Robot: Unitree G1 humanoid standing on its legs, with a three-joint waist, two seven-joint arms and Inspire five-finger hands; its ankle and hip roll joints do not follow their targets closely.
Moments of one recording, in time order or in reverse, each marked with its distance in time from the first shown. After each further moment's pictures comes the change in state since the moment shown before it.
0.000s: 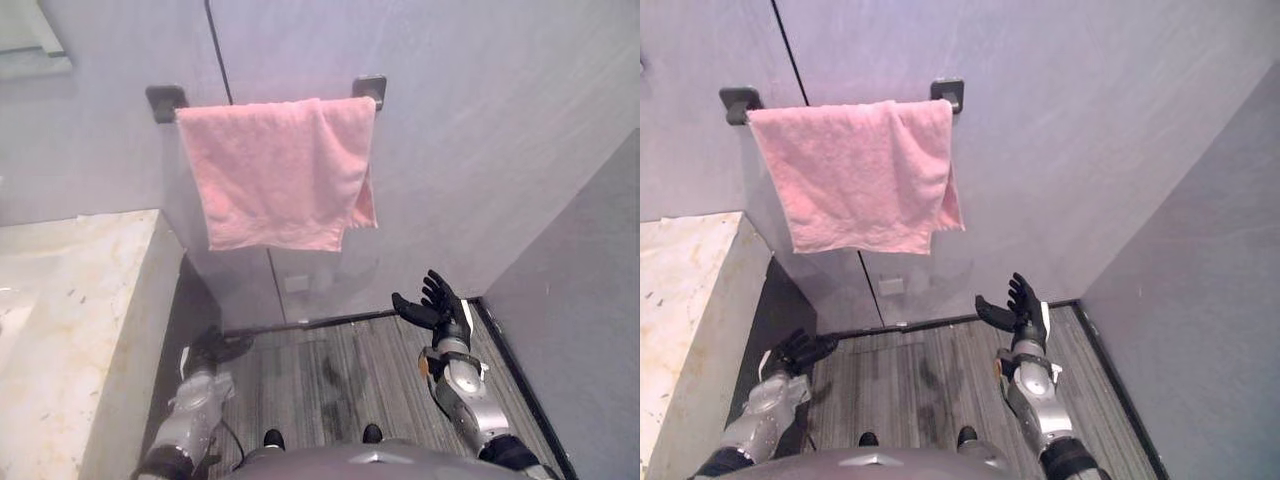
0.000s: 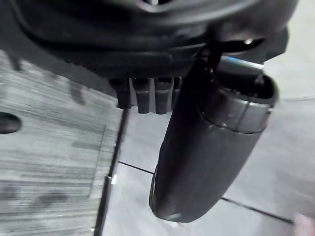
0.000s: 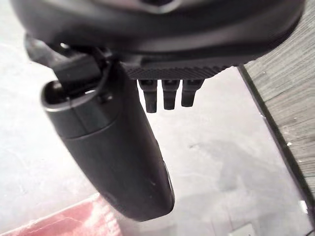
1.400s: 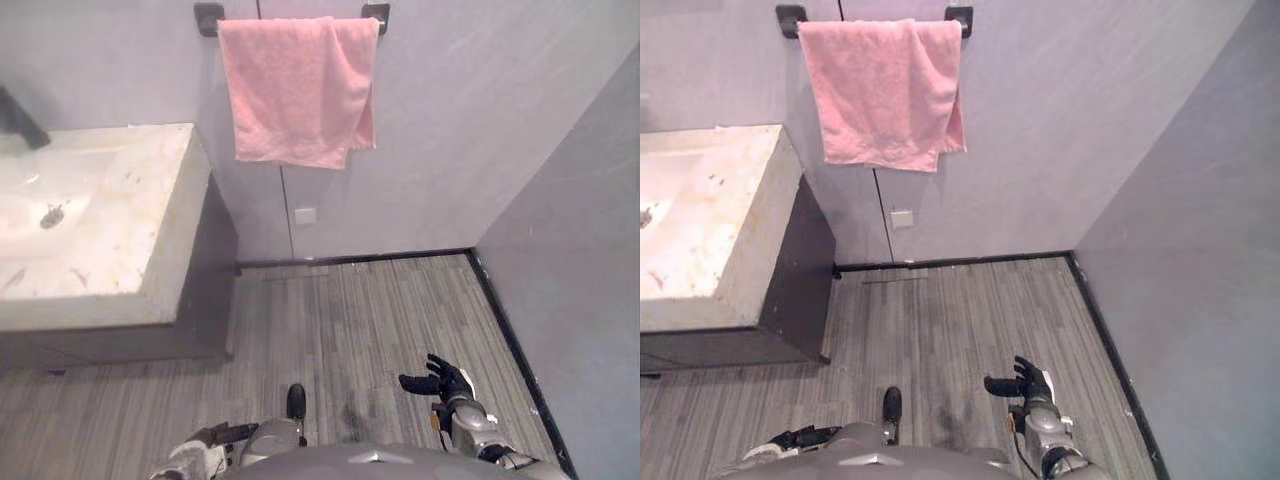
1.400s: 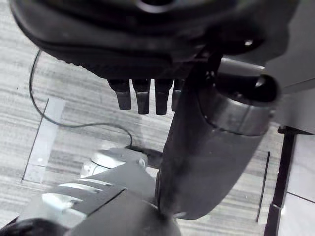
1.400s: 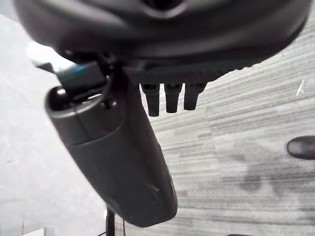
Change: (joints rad) left arm -0.088 0.009 -0.042 0.490 0.089 0.080 -0.272; right arm -0.124 0.073 -0.039 0.691 -0.102 0.049 0.194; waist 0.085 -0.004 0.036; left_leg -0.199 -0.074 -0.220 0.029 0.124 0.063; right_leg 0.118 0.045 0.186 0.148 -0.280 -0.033
